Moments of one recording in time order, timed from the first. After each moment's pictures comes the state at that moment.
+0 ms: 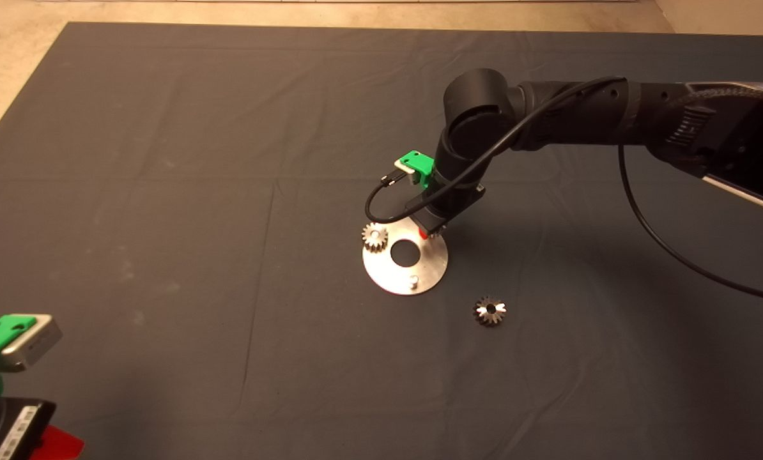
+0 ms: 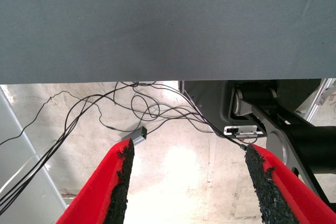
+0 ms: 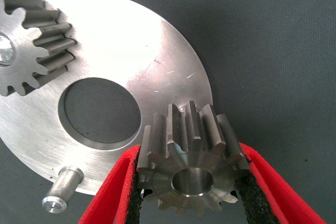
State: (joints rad) left arm -0.50 1.62 -0.34 0.07 1.53 -1.27; right arm 0.37 2.86 -1.37 -0.31 -1.53 0.89
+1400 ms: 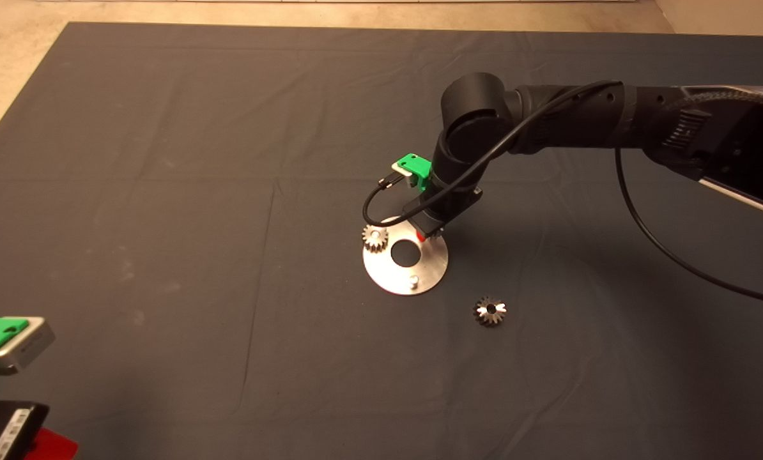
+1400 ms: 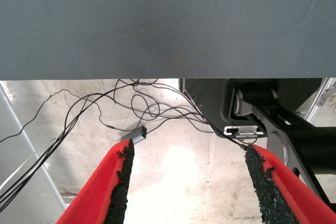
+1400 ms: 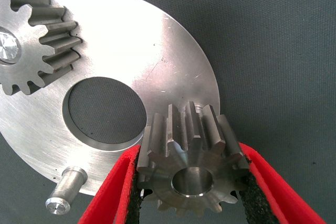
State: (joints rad) left arm -0.50 1.60 -0.34 0.07 1.53 -1.26; right arm 0.37 2.86 -1.37 -0.32 -1.53 0.89
